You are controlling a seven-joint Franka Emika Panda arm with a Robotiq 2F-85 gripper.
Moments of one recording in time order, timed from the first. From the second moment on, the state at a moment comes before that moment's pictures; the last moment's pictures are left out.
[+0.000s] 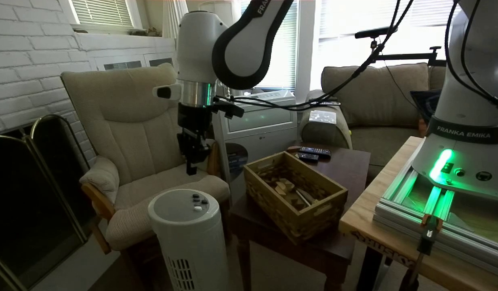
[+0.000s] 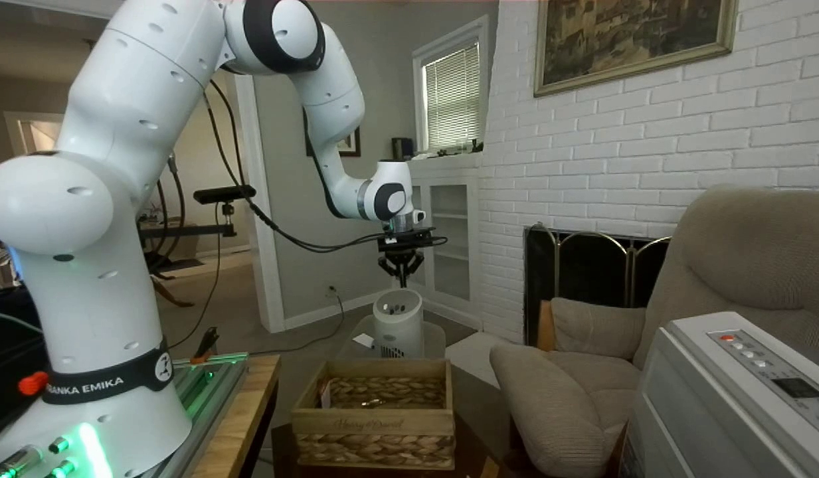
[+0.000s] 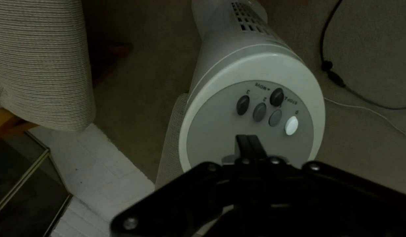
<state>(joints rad) 0.40 0.55 0.39 -2.03 -0.21 2.74 -0.63</state>
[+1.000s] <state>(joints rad) 0.38 0.58 0.40 -2.04 -0.21 2.74 -0.60</state>
